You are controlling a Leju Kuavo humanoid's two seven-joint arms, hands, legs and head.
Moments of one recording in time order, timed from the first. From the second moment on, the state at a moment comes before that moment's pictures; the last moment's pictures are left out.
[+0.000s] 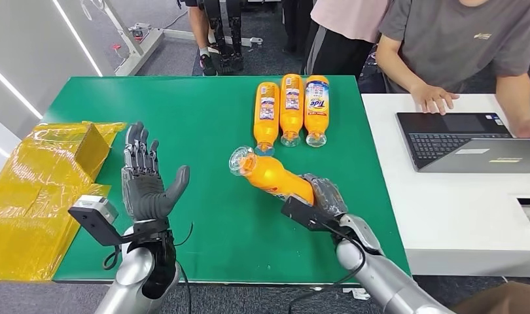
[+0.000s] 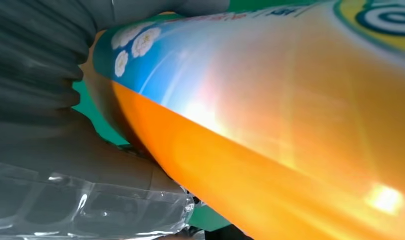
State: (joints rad) left arm -0.23 -0.06 -0.52 -1.51 0.23 0.56 -0.70; right arm -0.47 -0.10 0.74 -0.95 0.41 -0.34 -0.15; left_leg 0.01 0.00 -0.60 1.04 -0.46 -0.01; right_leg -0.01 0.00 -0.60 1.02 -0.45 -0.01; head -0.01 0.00
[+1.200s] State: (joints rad) left arm -0.29 -0.10 -0.55 -1.42 0.40 0.05 -0.59; right arm -0.52 -0.03 0.65 -1.10 0.55 -0.15 -0.13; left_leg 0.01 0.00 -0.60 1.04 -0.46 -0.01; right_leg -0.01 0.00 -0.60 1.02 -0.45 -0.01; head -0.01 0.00
